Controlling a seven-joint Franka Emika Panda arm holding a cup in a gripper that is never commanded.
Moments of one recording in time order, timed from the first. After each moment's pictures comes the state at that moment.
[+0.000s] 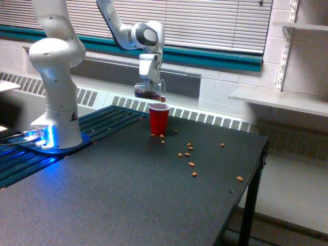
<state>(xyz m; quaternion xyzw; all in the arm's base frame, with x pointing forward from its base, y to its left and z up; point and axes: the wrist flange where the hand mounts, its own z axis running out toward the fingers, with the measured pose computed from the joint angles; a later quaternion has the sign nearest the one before) 0.172 0.366 0.275 0.94 -0.29 0.12 0.14</state>
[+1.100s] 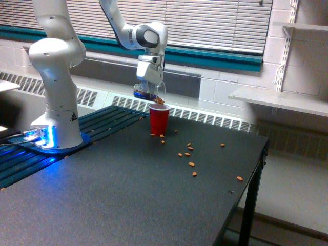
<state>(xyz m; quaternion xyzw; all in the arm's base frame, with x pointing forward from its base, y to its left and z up) 0.182 0.357 0.273 0.92 -0.36 0.08 0.14</state>
